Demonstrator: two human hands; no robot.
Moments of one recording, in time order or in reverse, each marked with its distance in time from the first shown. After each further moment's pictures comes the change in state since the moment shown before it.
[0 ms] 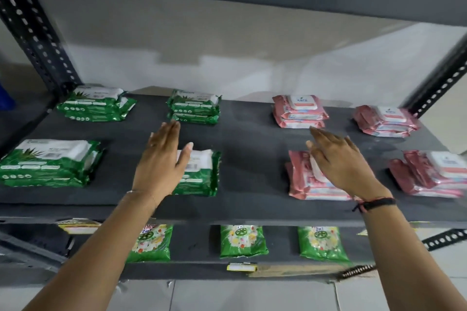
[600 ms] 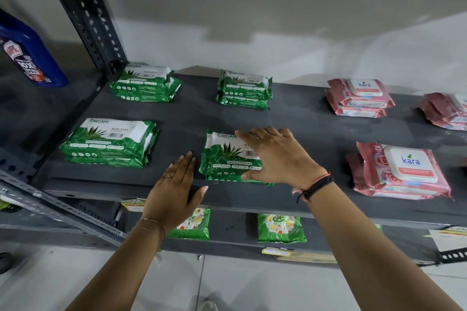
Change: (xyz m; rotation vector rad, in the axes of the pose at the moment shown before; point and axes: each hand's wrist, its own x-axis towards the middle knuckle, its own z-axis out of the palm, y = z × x) left_hand -0.085 -0.113 0.023 0.128 -0.296 0.022; right_hand 0.037 -0.185 0.069 -0.166 -0.232 -0.486
